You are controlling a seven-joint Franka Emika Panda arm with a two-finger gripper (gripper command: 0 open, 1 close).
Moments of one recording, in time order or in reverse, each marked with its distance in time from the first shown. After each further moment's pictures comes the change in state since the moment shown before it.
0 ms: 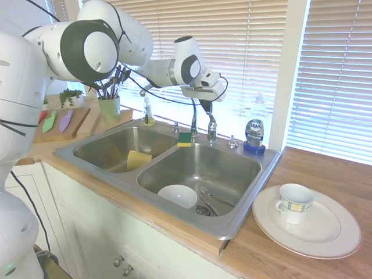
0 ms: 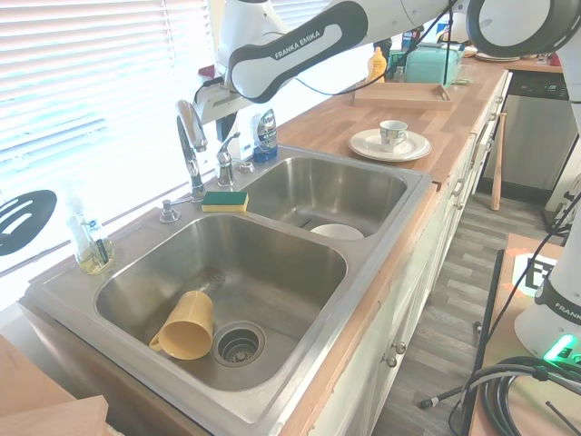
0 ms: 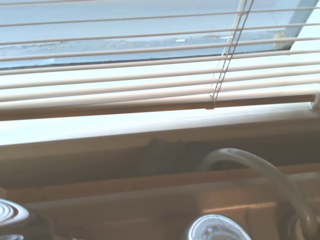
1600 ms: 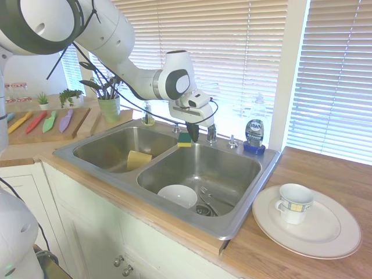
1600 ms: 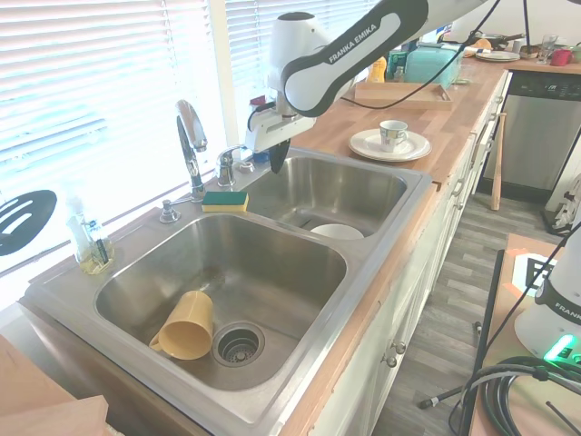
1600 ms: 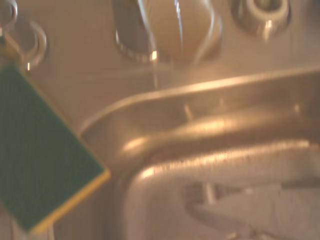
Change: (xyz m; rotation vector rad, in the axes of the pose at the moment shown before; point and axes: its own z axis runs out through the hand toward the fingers) arm -0.068 0.118 -0.012 -0.168 -0.164 0.062
